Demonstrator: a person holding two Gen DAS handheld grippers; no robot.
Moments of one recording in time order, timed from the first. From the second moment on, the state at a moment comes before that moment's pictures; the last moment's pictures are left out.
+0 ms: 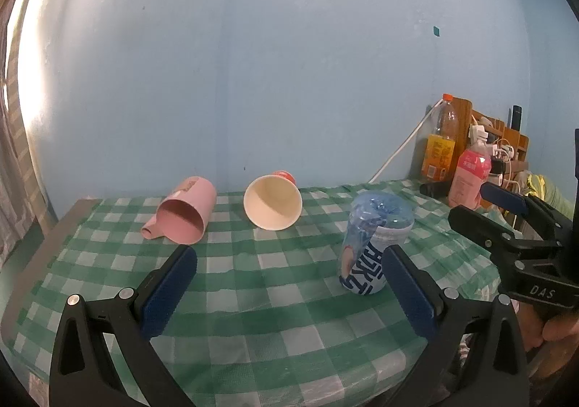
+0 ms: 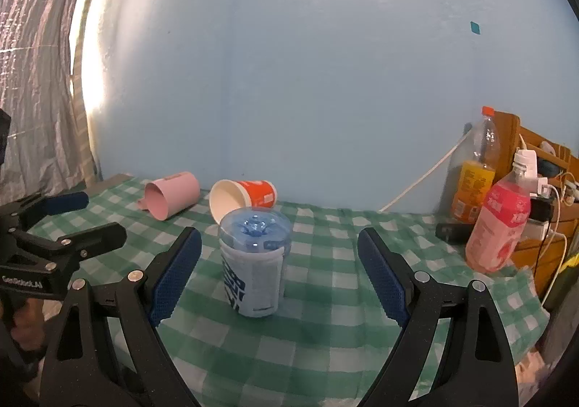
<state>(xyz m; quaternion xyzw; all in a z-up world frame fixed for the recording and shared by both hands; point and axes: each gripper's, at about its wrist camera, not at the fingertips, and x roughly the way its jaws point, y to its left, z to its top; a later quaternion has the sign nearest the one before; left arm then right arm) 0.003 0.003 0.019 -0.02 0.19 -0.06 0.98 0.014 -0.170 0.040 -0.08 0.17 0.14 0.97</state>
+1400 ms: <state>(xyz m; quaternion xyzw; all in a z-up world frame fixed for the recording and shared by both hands) -0.001 -0.005 0.016 0.00 0.21 -0.02 0.98 0.014 -0.165 0.033 -0.08 0.19 0.15 0.97</state>
